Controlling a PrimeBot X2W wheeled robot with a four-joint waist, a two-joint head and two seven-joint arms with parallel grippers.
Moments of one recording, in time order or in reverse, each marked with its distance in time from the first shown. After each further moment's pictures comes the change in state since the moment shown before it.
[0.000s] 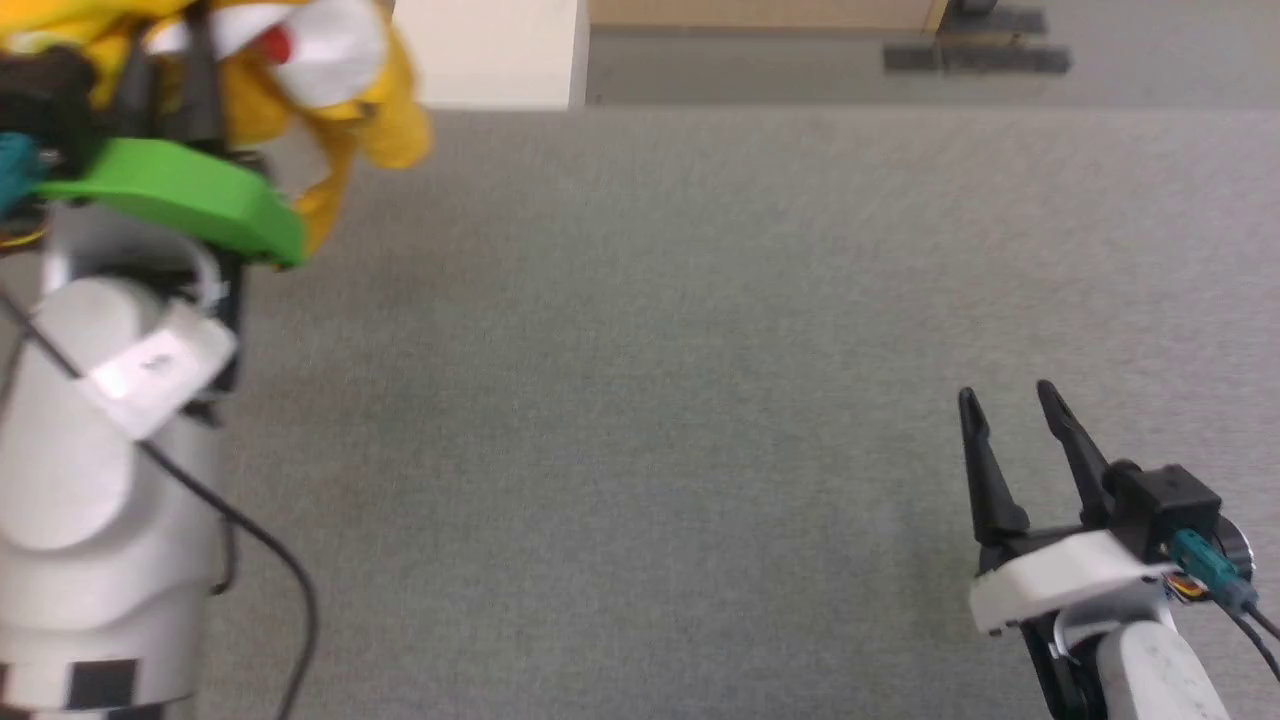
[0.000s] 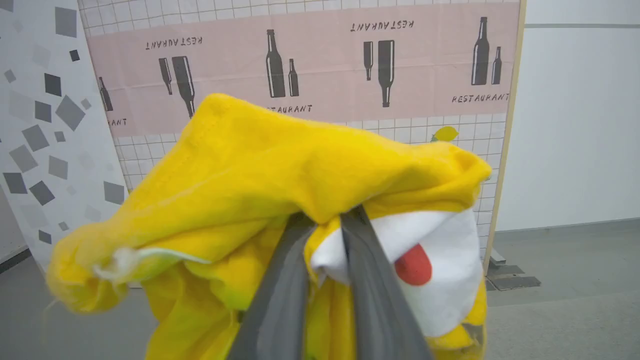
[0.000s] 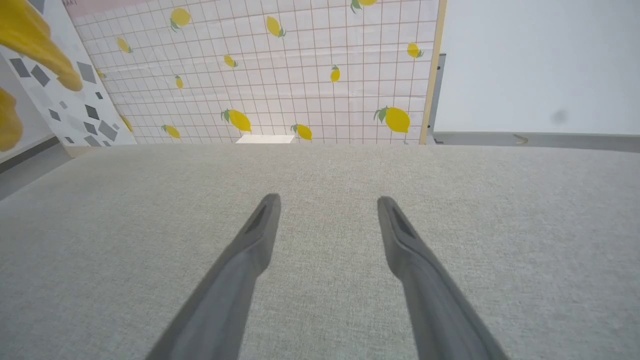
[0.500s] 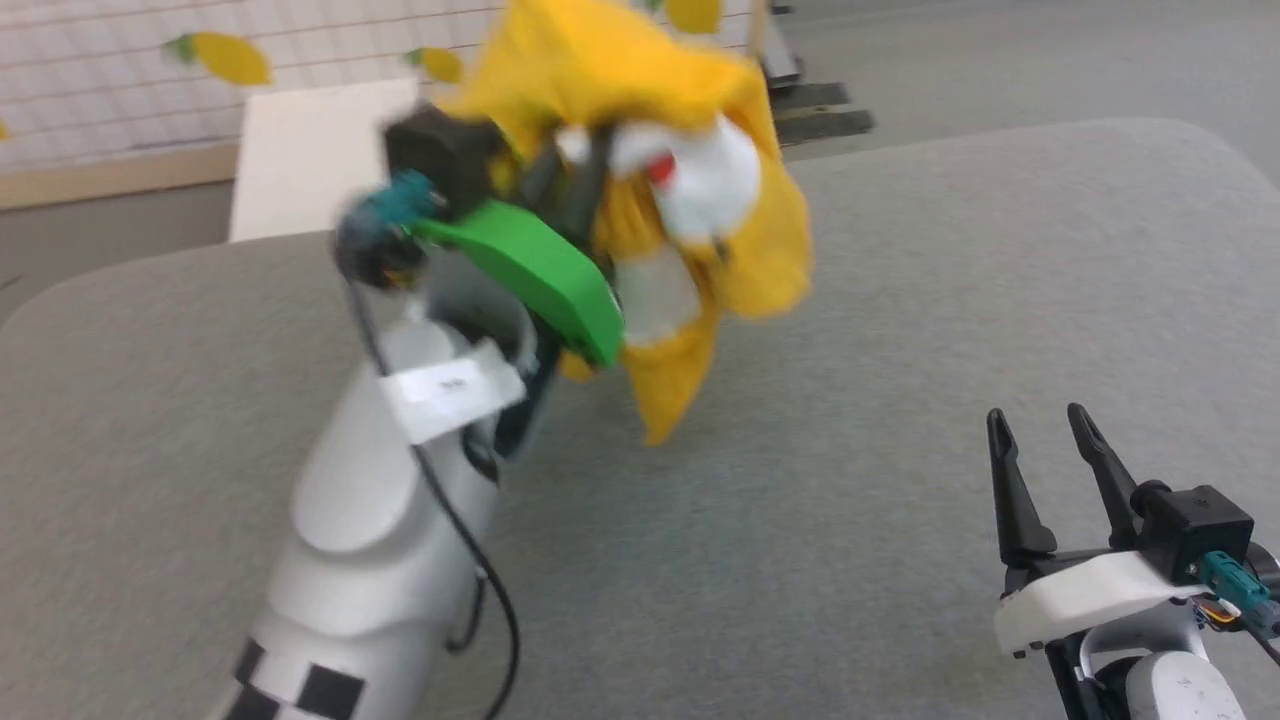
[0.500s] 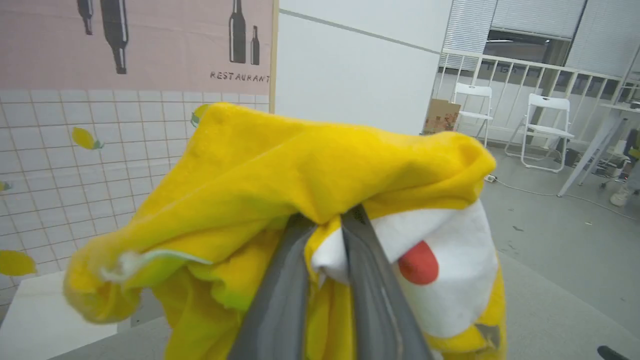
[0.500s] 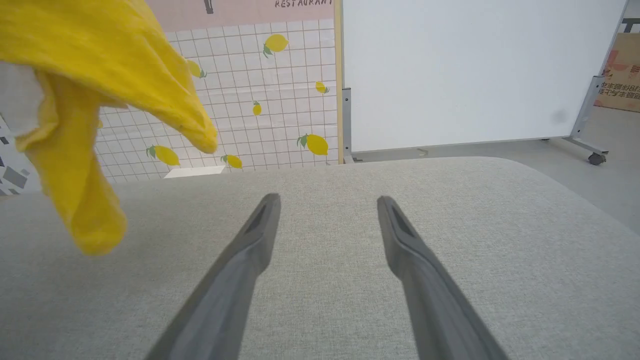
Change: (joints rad) left arm -0.013 -0.264 -0.235 0.109 -0.128 -0.093 0.054; right arm 0.078 0.000 -0.035 -0.106 -0.006 0.000 0.074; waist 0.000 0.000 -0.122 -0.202
